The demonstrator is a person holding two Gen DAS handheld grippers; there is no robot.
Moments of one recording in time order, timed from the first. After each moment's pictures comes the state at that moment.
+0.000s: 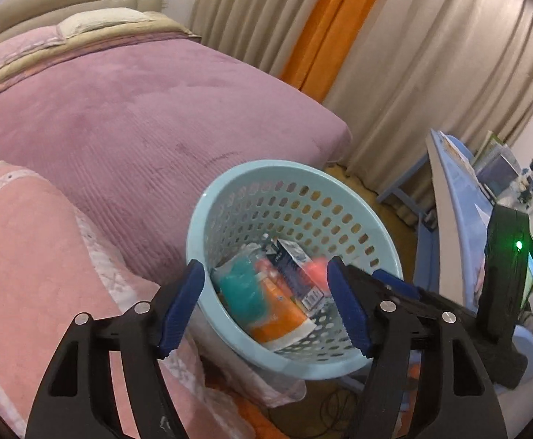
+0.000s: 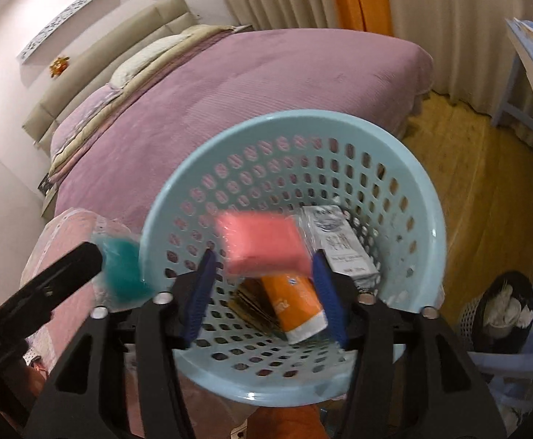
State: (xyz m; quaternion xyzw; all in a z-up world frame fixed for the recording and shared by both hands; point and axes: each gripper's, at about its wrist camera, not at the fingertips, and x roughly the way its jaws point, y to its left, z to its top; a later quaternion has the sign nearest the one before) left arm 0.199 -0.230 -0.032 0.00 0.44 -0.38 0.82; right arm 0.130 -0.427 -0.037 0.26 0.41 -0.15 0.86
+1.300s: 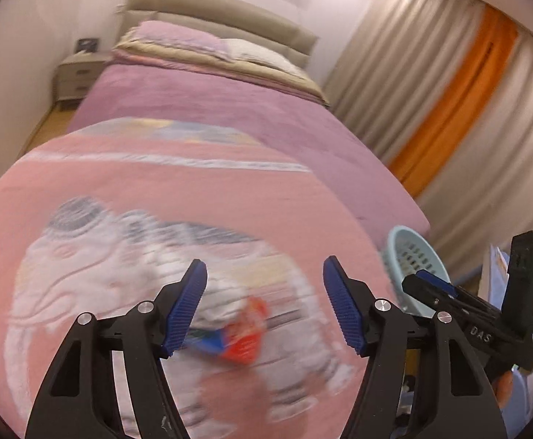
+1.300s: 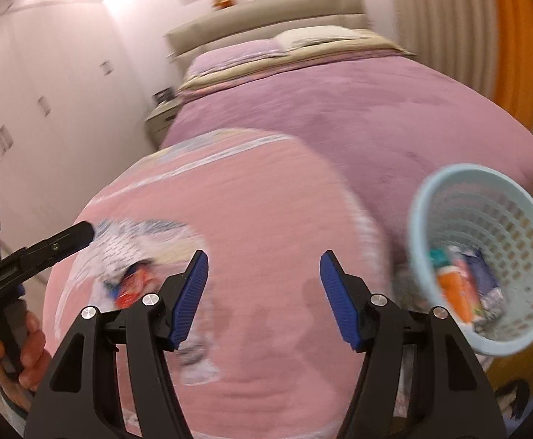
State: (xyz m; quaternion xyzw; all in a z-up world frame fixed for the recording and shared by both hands) left arm 0.134 0.093 0.002 -0.16 0.38 -0.15 0.90; right arm 0.143 -0.176 0.021 0.08 0.40 0.14 0.90
